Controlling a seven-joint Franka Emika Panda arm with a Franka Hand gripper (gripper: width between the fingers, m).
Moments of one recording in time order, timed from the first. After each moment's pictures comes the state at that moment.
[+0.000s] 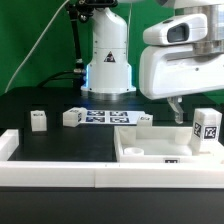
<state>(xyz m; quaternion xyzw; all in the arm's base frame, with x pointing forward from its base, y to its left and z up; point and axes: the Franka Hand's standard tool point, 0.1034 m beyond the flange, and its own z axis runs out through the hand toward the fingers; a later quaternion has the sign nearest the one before) 0.604 0.113 0.086 -0.99 -0.11 -0.01 0.05</state>
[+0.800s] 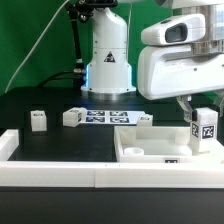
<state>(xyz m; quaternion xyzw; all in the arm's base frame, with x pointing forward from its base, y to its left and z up) 0.603 0.115 0.085 -0.99 -0.11 -0.01 0.05</state>
